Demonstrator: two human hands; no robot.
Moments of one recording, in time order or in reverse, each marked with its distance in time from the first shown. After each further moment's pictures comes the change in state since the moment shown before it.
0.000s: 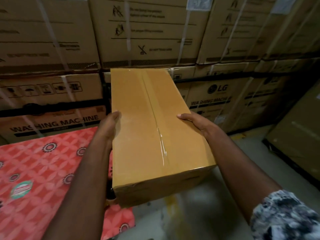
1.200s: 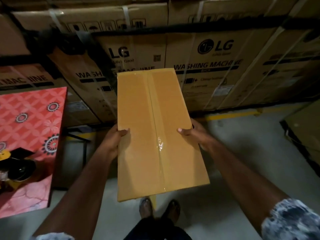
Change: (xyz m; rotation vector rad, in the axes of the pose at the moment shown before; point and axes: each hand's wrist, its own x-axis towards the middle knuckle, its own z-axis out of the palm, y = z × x) left_hand -0.001 -0.221 0.288 0.119 0.085 -0.361; right_hand 0.128 0.208 -0.313 -0.102 -0.069 0.146
